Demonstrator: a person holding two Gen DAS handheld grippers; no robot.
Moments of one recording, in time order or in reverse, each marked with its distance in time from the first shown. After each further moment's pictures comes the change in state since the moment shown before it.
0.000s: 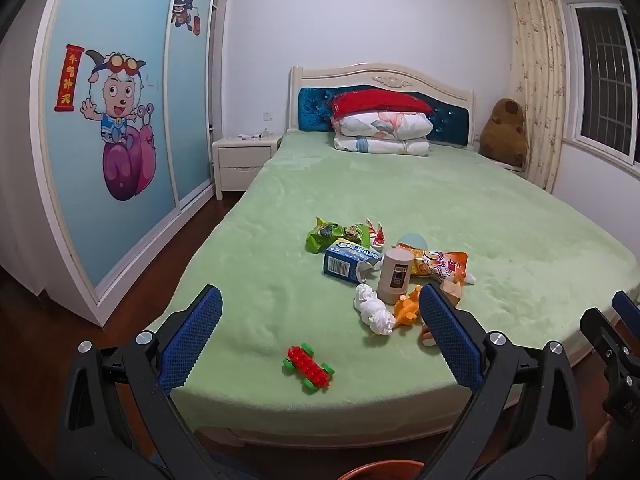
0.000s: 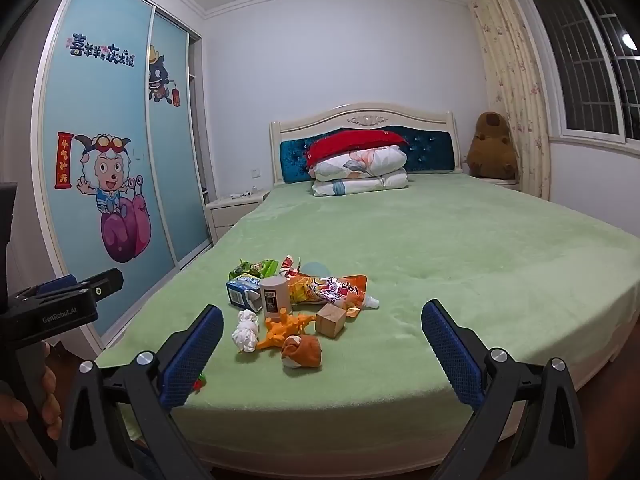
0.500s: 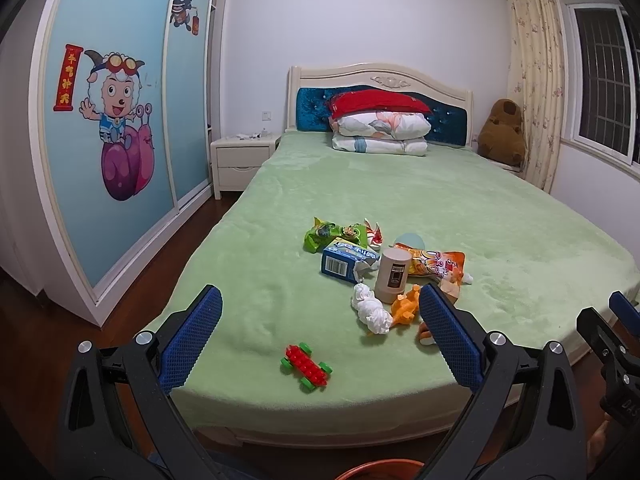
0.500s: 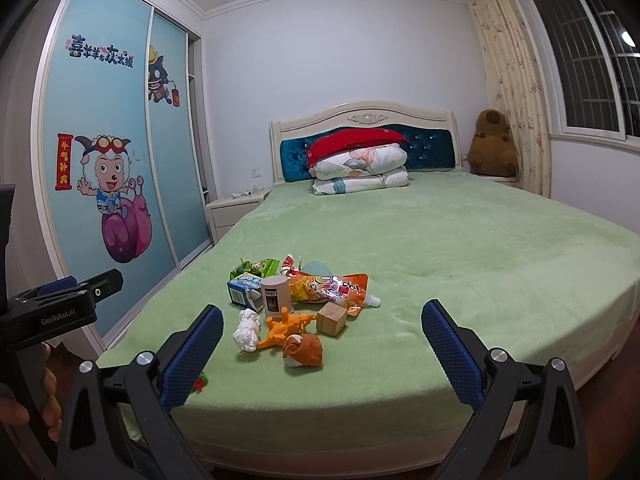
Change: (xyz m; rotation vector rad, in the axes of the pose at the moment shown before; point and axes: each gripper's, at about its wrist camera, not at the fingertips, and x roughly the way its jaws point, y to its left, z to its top) left arm 0.000 0.002 0.002 -0.003 0.004 -0.006; right arm 0.000 0.000 0.001 0.003 0.006 0.004
